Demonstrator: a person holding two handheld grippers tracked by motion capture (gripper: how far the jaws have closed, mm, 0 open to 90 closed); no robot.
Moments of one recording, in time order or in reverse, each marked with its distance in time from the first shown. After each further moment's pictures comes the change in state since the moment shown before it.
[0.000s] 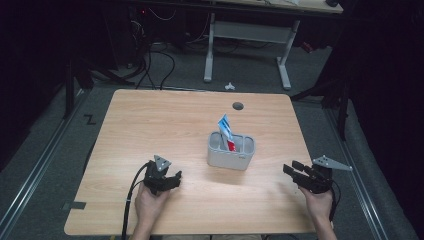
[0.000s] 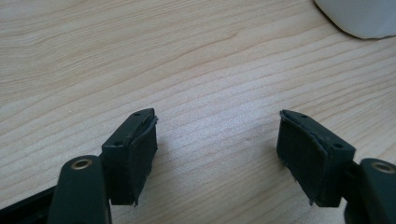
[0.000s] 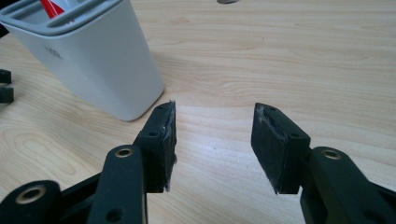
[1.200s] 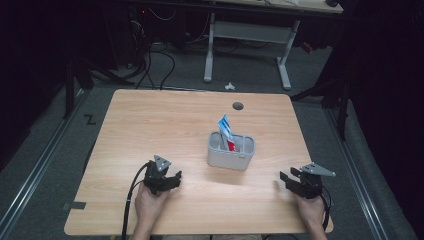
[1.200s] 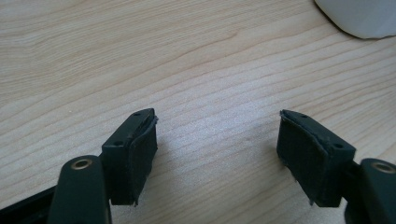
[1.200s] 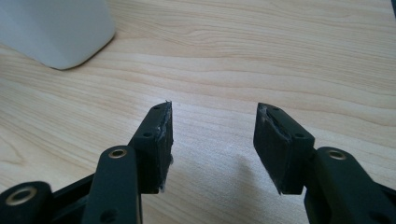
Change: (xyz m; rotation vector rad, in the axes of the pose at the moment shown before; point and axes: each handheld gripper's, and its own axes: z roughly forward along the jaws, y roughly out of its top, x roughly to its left) left arm 0.000 0.000 0.000 0.001 0.000 0.001; right arm 0.002 -0.031 0.028 0.091 -0.170 -0.096
